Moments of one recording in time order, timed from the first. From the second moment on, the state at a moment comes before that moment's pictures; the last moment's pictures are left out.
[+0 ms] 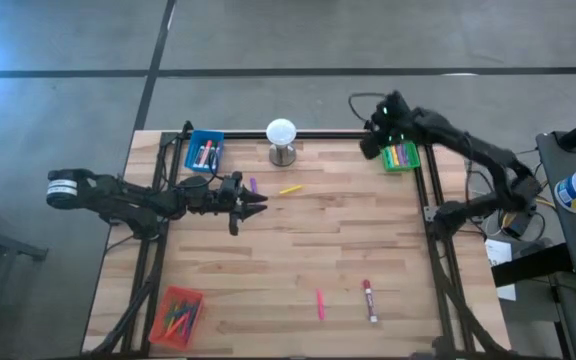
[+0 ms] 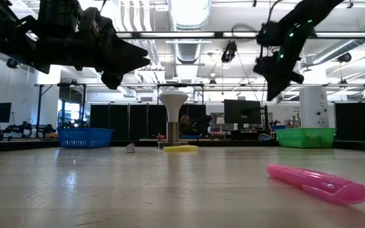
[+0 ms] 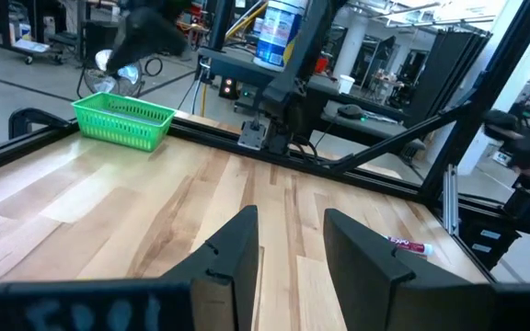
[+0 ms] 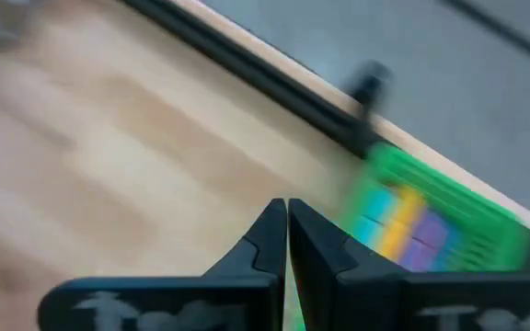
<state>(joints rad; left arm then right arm) 0.15 1.20 0.31 0.90 0.13 -0.27 -0.86 1.37 1.07 -0.74 0.11 0.11</state>
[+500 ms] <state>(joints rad) 0.15 1.20 0.37 0.87 0.13 -0.29 -0.47 1.24 0.58 0.14 -0.10 0.15</state>
